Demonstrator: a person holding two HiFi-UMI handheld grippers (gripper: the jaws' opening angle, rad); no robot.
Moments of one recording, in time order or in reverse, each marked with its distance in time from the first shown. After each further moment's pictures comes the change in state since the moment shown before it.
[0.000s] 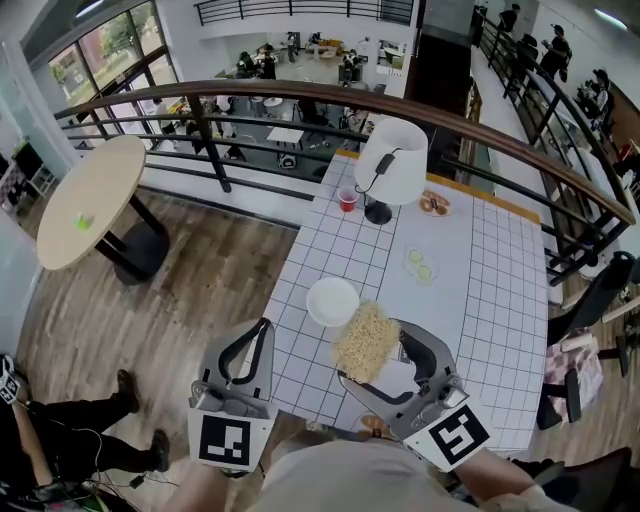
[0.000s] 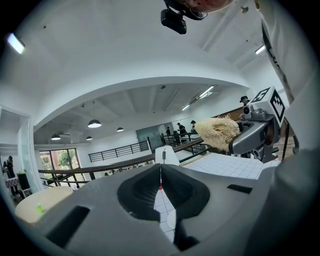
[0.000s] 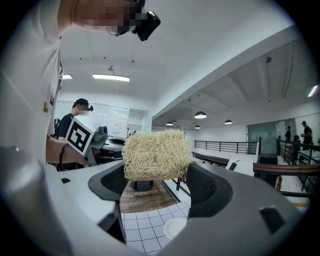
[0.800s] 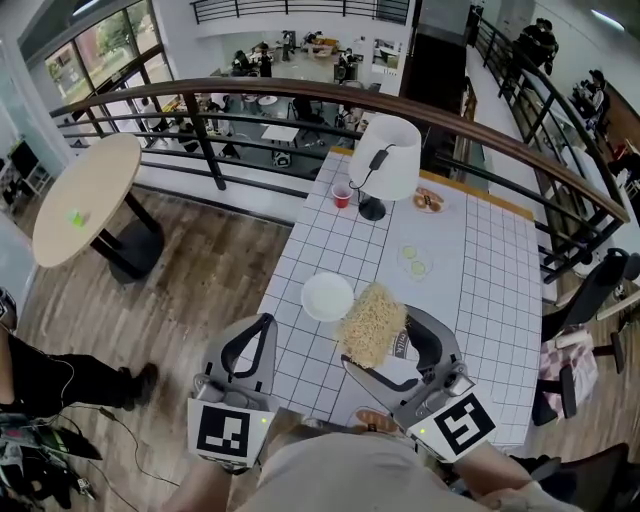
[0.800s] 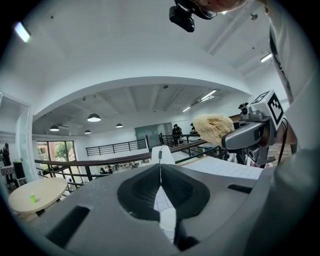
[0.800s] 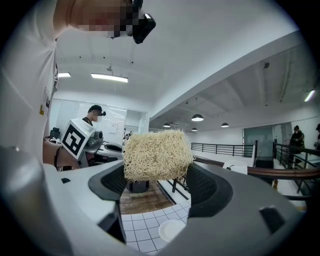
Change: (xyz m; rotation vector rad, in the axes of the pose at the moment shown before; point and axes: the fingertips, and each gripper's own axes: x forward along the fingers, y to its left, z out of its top) left arm 0.002 -0.010 -0.001 -0.085 0.007 -0.029; right arm -0.006 -0.012 0.019 -0.031 -0.046 -0.037
